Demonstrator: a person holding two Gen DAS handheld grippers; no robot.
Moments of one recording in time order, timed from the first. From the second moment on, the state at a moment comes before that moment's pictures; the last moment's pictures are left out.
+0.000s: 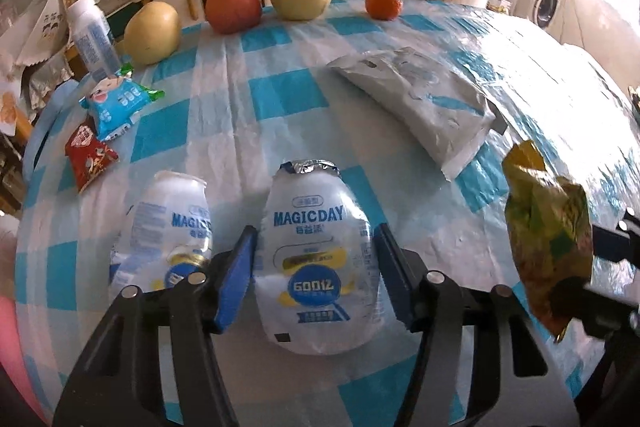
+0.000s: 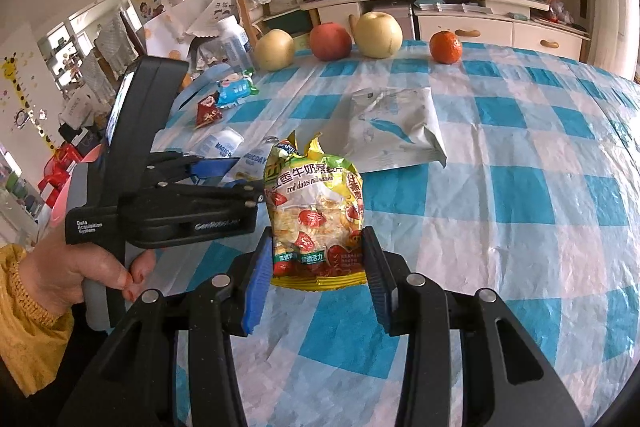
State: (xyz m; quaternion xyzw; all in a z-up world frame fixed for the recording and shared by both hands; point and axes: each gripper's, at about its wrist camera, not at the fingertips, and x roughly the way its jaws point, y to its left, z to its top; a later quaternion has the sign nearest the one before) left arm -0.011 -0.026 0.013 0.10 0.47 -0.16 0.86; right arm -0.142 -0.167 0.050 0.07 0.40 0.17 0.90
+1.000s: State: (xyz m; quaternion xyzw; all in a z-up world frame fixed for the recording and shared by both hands) left arm -0.094 0.080 0.082 0.04 0.40 -0.11 0.91; right arm -0.183 -0.118 0.048 0.03 0.42 0.16 0.89
